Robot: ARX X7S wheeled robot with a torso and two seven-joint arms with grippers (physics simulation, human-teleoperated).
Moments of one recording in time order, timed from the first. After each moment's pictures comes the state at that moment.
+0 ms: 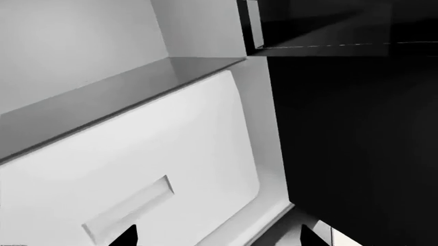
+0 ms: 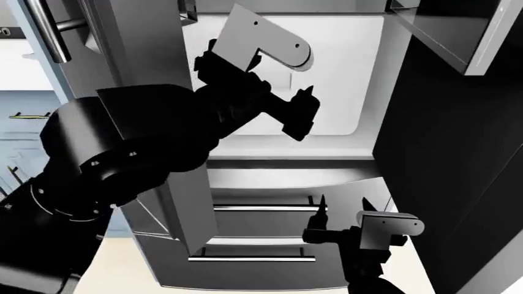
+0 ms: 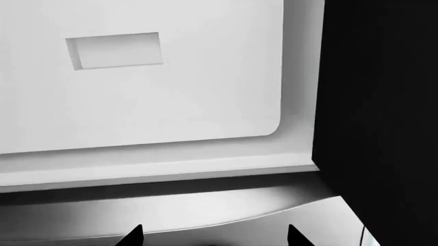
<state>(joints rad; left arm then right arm) -1.30 -0.28 0.68 0.09 -0.99 -0.99 -0.29 0.59 0.57 -1.27 0.30 0.90 -0.51 0.75</state>
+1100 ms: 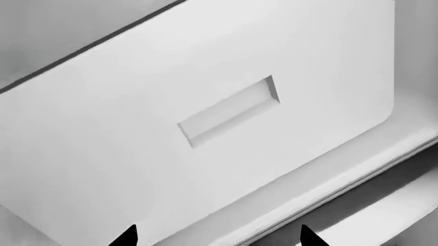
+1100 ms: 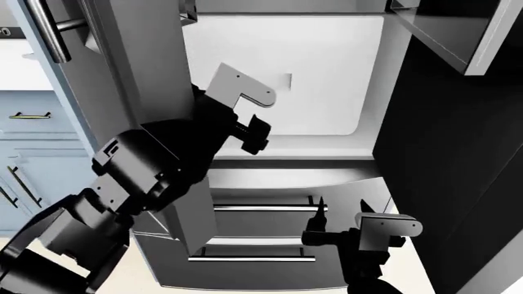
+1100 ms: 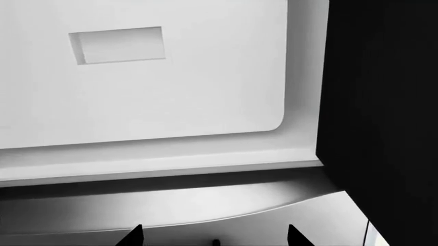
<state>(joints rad) -1.22 -0.26 0.84 -0.24 -0.71 -0.87 -0.36 0.58 0.56 -1.25 0.31 0.91 -0.50 0.73</state>
